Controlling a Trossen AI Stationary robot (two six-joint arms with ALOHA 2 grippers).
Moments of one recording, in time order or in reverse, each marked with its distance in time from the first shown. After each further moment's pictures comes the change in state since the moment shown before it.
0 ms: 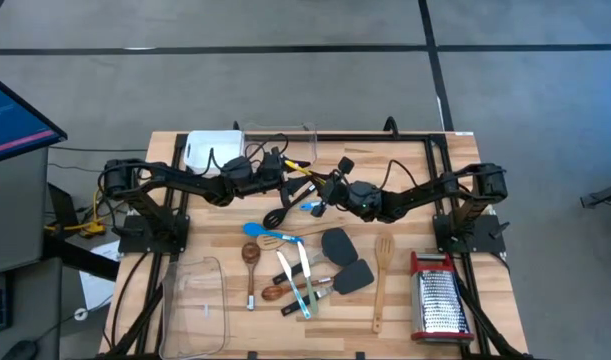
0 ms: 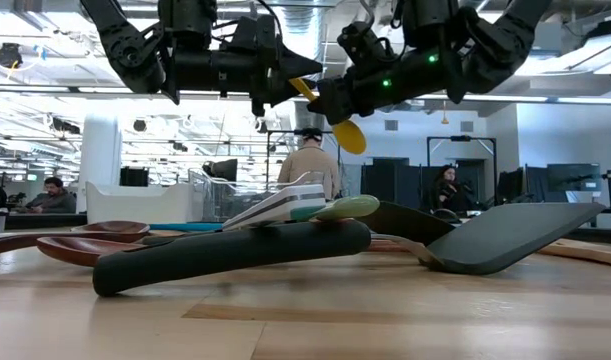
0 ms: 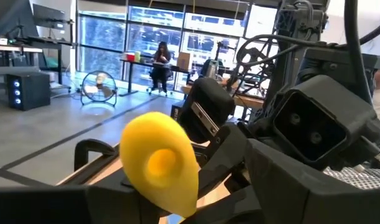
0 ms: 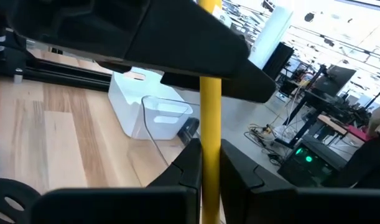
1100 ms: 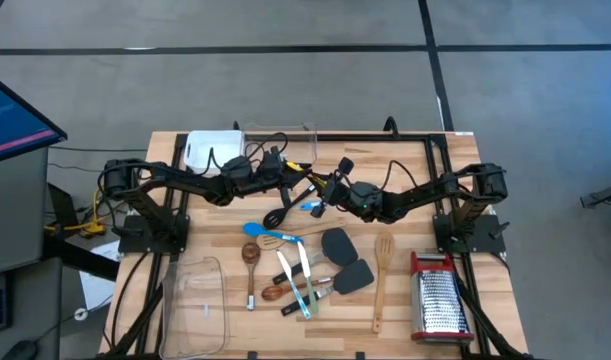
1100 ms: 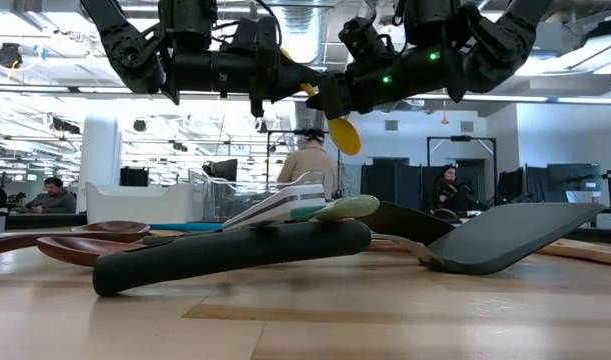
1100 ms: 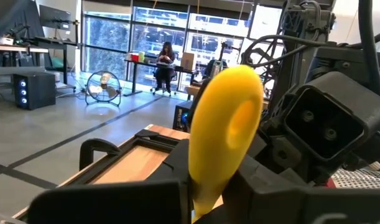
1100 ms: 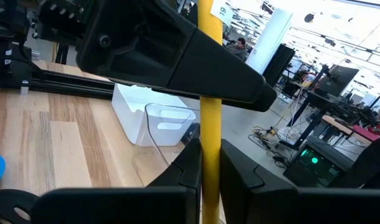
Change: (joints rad) left arm 0.000 0.000 0.000 -0.002 -0.015 0.001; right arm 0.001 -0.001 -0.001 0.020 0.000 0.023
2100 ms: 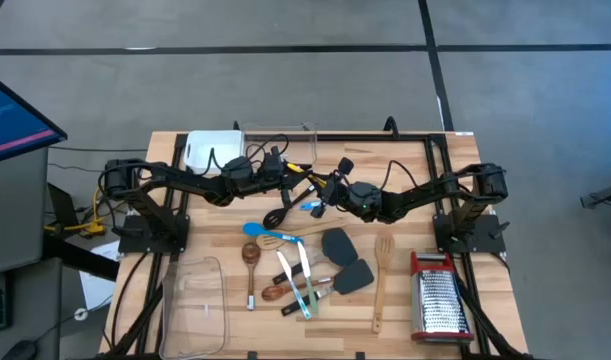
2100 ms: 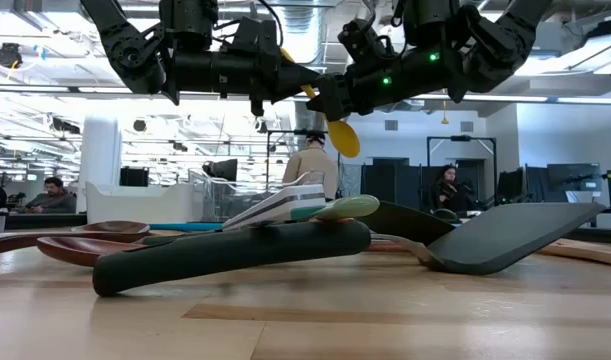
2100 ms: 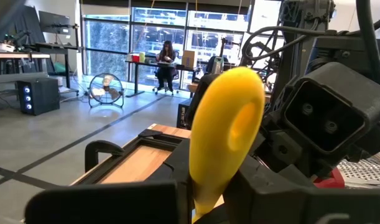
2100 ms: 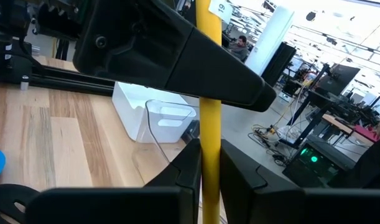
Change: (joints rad) left arm -0.001 0.002 0.000 -0.006 -0.005 0.051; right arm 0.000 0.000 0.000 -0.019 0.001 0.000
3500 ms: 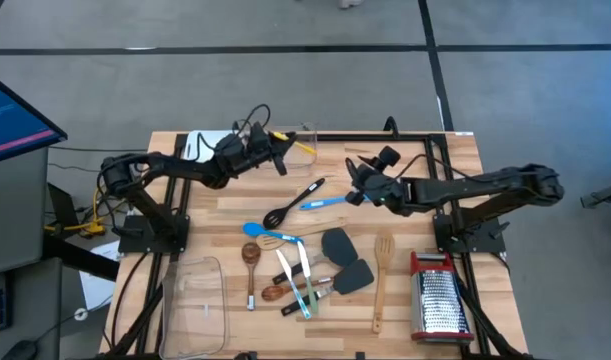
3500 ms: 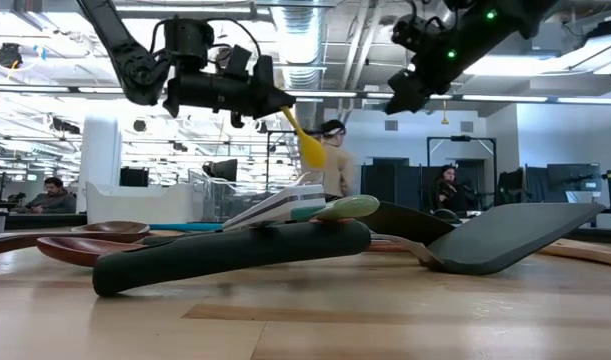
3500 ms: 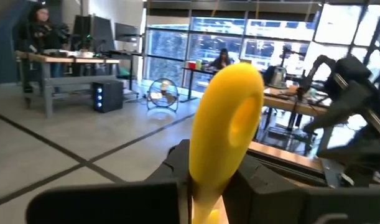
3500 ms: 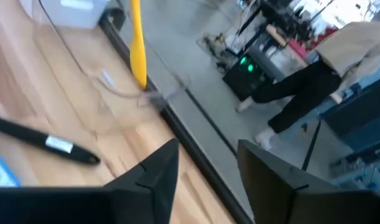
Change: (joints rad) left arm 0.264 0.000 -0.001 0.007 -0.007 -0.031; right arm 0.018 -0.454 0.000 -0.991 0.326 0.246
